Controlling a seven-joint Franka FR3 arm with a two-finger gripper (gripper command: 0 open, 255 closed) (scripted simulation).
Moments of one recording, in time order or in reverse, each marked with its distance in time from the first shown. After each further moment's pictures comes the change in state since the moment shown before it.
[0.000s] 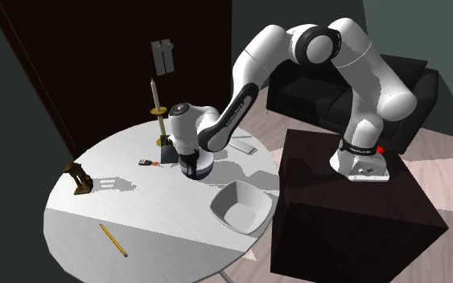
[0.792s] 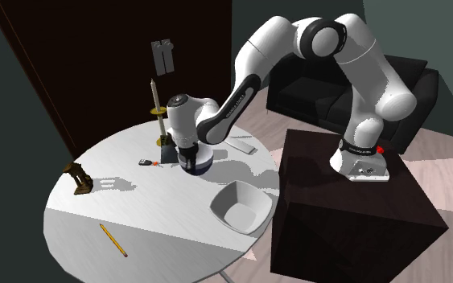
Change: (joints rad) arm -0.009 -0.059 0.010 -0.016 0.011 -0.044 -0.013
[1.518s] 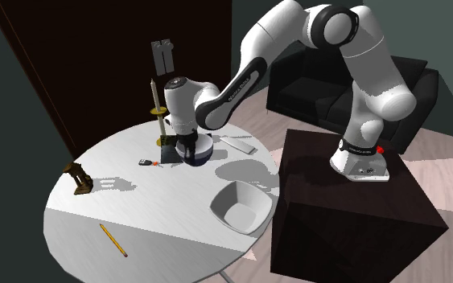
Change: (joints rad) arm -0.011 -0.112 0.019 -0.029 0.022 -0.083 -0.018
